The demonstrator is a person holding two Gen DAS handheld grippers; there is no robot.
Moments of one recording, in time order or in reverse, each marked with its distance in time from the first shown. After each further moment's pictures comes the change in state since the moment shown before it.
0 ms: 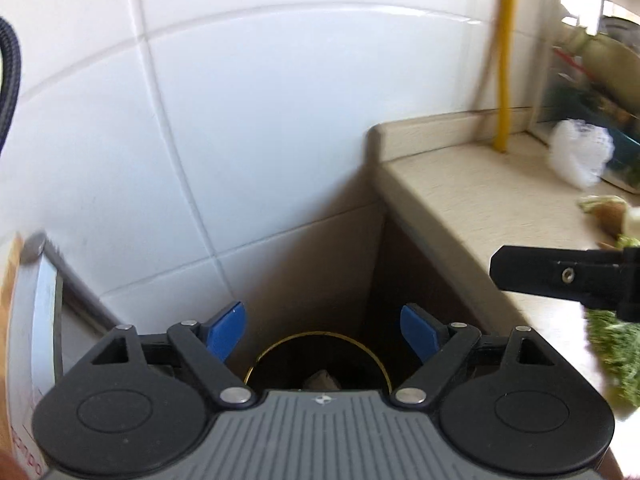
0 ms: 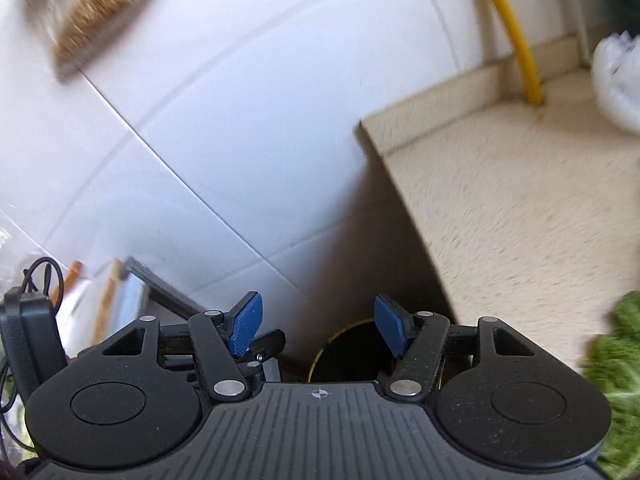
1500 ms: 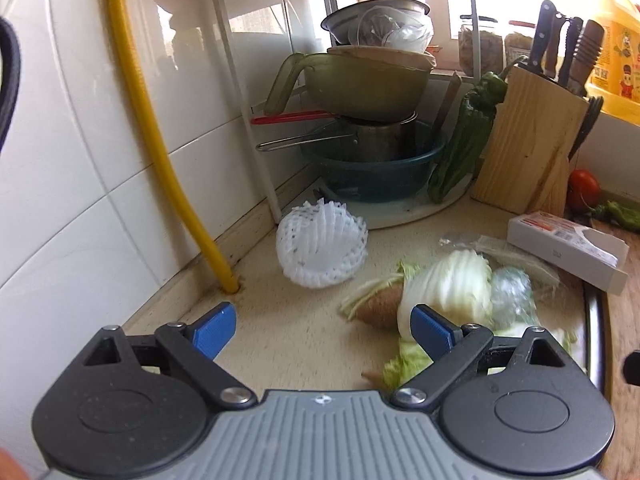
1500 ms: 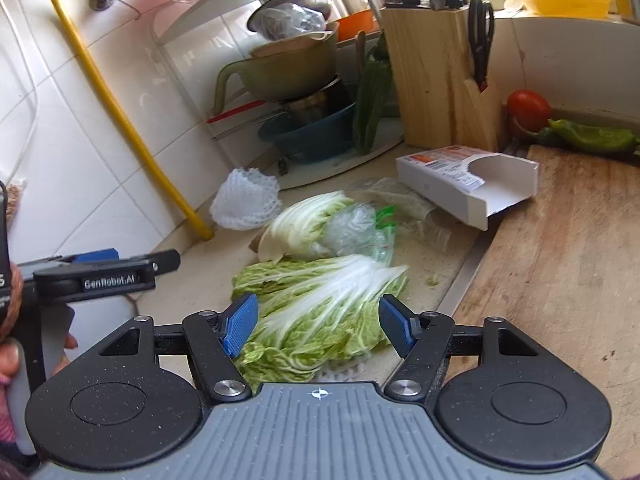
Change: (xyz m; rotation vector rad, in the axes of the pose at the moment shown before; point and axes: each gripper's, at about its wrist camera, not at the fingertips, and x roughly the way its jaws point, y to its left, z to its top) left arm -0.011 -0.240 0.093 0.470 -0.184 -0.339; right arm -0.223 -0.132 -0.099 0.351 -0.424 -0.490
